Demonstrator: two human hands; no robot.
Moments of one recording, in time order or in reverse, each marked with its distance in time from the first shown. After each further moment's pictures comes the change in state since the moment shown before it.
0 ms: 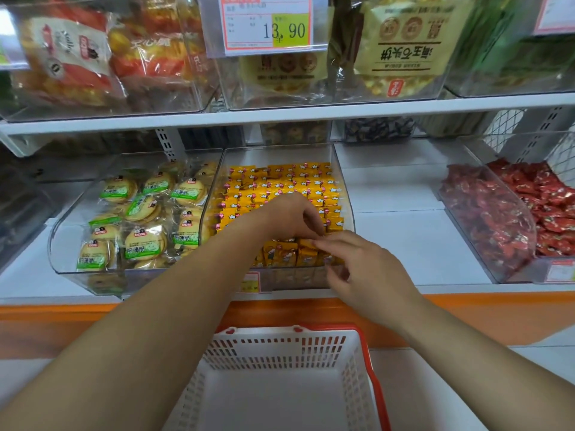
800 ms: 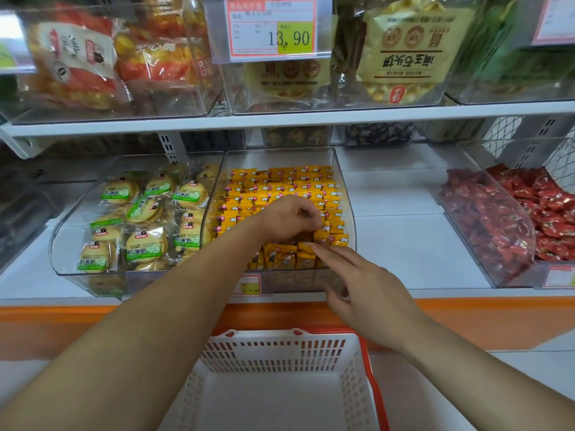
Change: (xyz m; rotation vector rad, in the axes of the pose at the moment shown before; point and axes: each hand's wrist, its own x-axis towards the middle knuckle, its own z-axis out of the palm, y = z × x) left_hand -0.004 -0.009 0.001 -0.220 0.097 0.016; right_hand -0.016 0.000 0.009 -0.083 -0.069 -0.013
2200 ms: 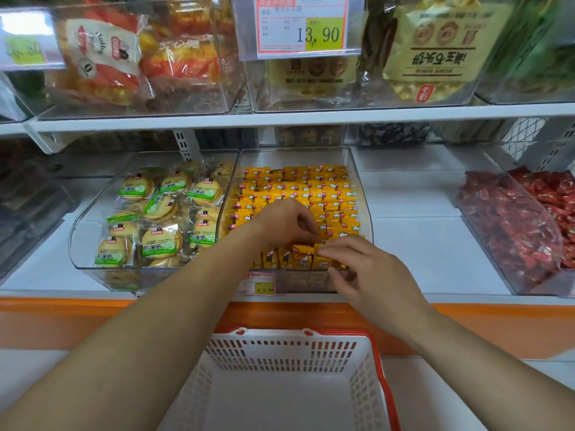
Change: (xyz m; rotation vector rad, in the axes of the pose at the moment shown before) left_hand -0.012 -0.020 -0.009 0.175 0.016 -0.061; right_hand 0.021 -0.009 -0.003 0.112 0.146 -0.084
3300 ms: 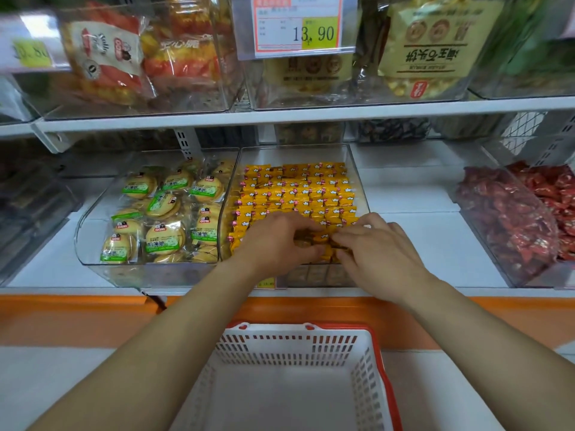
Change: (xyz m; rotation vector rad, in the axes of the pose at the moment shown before) left_hand -0.054 0.004 0.024 0.136 0.265 0.085; right_hand 0.021 0.014 -0.011 -0.395 -0.174 0.059
